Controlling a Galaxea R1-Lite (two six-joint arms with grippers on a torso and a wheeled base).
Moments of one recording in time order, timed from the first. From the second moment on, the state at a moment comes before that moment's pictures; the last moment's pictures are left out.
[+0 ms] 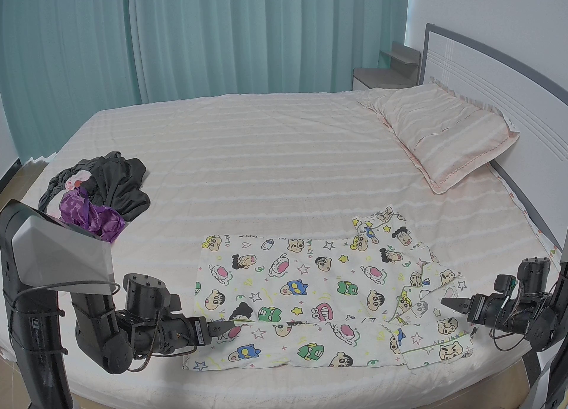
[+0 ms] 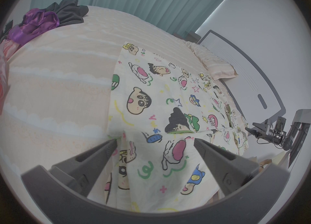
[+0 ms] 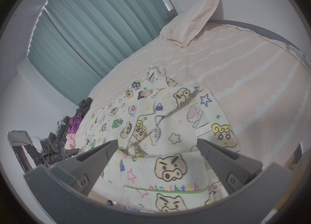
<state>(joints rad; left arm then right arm) -0.33 2.25 -0.30 -1.24 -0.23 -0.47 -0.07 2.01 -0.02 -1.33 0.36 0.35</state>
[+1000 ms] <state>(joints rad) -0.32 2.30 -0.28 -1.25 -0.22 -0.47 -0.21 2.26 -0.02 -1.38 0.61 0.07</state>
